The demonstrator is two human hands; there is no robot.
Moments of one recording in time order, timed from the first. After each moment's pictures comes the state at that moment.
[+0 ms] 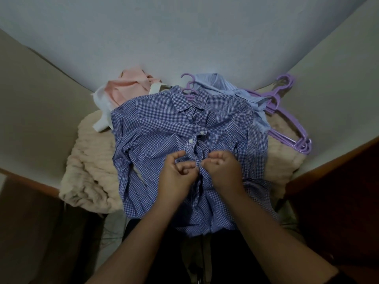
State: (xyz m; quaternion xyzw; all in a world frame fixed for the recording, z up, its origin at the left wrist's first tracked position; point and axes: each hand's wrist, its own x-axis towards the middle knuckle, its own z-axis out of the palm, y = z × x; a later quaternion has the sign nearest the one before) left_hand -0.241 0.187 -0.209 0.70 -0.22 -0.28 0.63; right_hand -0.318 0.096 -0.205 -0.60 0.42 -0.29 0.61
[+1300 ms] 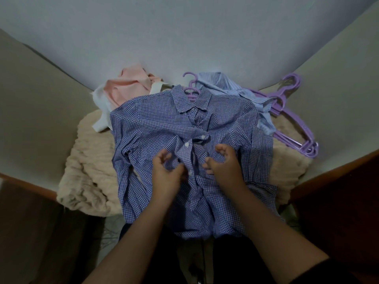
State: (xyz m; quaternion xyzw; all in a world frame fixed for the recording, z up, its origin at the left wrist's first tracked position) left_hand -0.206 0.175 -0.240 0.72 -0.14 -0.22 0.65; right_hand -0.305 0.068 -0.226 -0.63 0.40 -0.25 0.62
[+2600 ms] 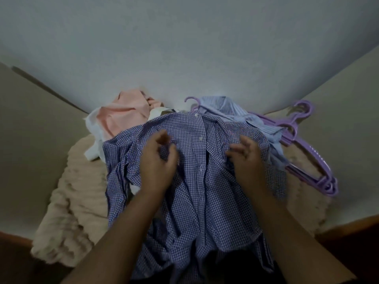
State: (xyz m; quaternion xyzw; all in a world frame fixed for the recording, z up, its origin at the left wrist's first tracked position) left_hand -0.120 0.104 -0.199 0.75 -0.35 0.07 0.56; right_hand -0.258 -0.038 -0.211 -0.64 0.39 -0.35 0.57
